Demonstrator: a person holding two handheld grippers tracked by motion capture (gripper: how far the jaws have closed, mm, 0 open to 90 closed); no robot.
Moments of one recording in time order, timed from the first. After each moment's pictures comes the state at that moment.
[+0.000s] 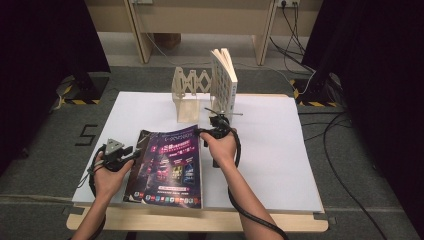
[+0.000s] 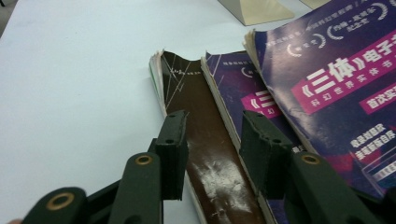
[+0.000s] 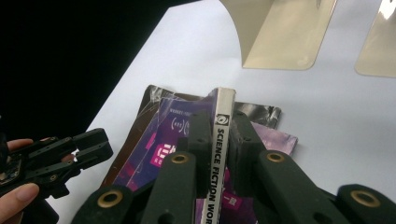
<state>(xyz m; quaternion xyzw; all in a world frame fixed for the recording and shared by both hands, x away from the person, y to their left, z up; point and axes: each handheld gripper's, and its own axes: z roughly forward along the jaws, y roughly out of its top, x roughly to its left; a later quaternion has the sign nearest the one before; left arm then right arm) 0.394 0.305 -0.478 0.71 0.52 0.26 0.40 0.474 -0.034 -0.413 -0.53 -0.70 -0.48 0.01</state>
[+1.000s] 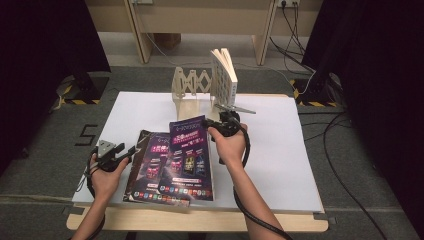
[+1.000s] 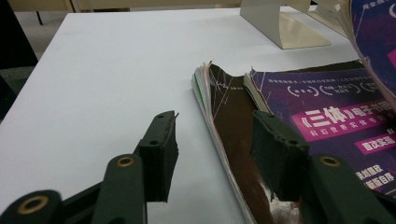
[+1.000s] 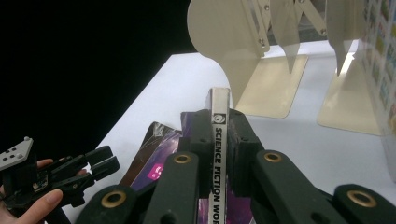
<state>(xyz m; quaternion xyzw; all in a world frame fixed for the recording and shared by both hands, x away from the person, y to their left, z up) 0.400 0.325 -0.498 0.66 0.53 0.31 0.44 0.457 -0.056 -0.376 -0.51 -0.68 -0.53 -0.06</state>
